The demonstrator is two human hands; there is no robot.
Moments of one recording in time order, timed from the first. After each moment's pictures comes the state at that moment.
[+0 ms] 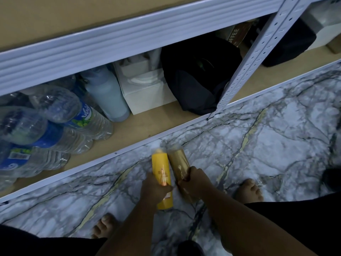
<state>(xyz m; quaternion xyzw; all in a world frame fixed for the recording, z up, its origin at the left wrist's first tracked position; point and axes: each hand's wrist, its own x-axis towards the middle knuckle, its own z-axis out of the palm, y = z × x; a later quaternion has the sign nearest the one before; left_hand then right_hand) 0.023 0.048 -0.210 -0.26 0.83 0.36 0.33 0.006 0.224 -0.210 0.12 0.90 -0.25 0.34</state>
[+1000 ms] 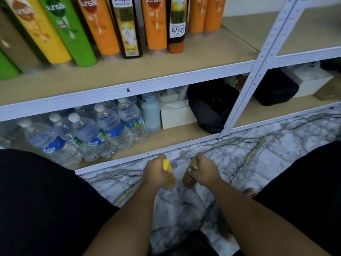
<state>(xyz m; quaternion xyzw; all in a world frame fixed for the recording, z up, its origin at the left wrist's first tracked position) 0.064 -0.014 -0.058 -0.10 0.95 0.28 0.13 0.043 0.188 -0.057 0.03 0.94 -0.28 0.17</state>
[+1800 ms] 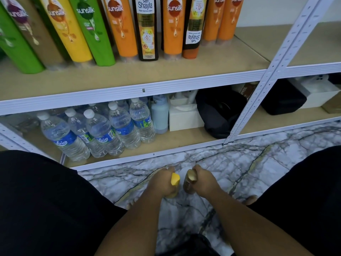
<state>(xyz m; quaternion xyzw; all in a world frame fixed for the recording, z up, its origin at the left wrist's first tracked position) 0.088 -0.020 -0.072 -0.01 0.94 0.25 0.22 0.066 0.169 -0.065 -0.04 0.94 -0.26 0.22</state>
